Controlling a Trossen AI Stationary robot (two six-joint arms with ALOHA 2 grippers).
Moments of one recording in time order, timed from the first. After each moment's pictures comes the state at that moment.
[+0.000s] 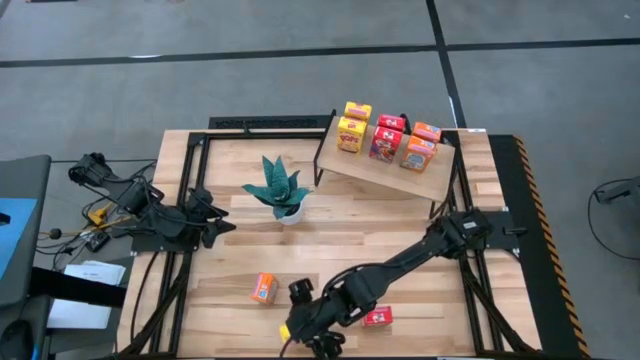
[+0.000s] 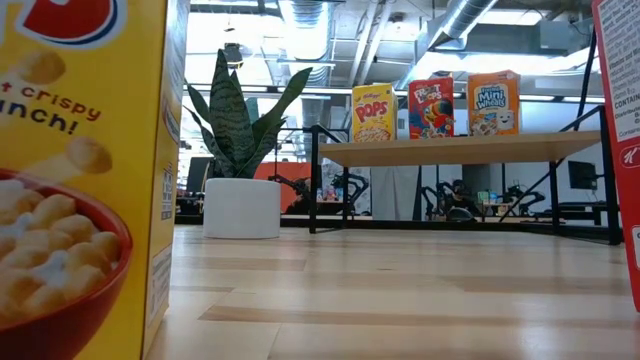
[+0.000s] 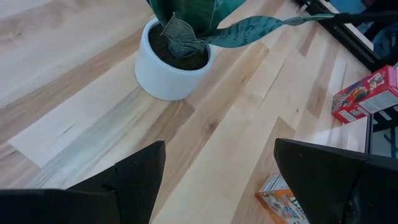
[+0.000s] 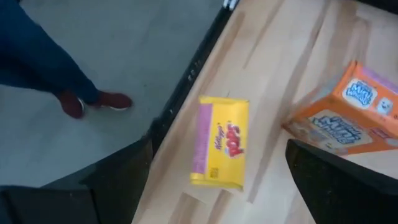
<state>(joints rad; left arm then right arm) -0.54 0.49 0.62 -0.84 -0.60 -1.05 0.51 2.32 2.35 -0.89 0.02 0.06</state>
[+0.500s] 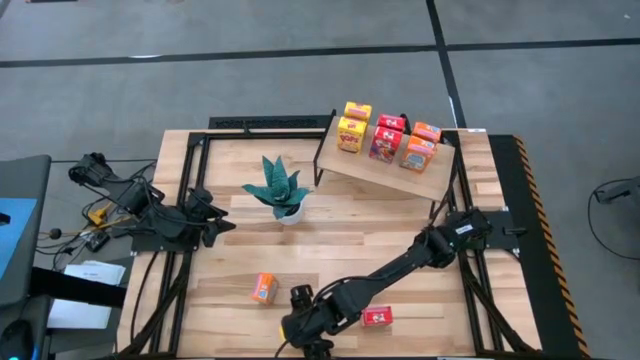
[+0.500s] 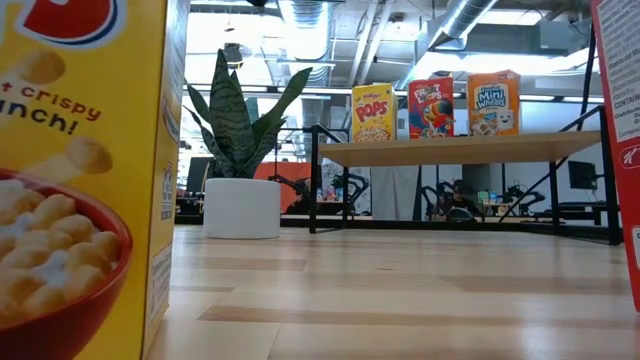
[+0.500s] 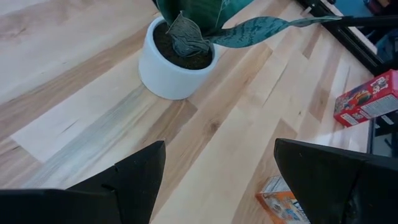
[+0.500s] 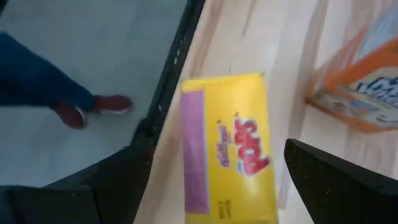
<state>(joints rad) -0.54 0.49 0.62 -0.85 -0.61 -1.08 0.51 2.45 2.35 -0.84 0.05 0.24</state>
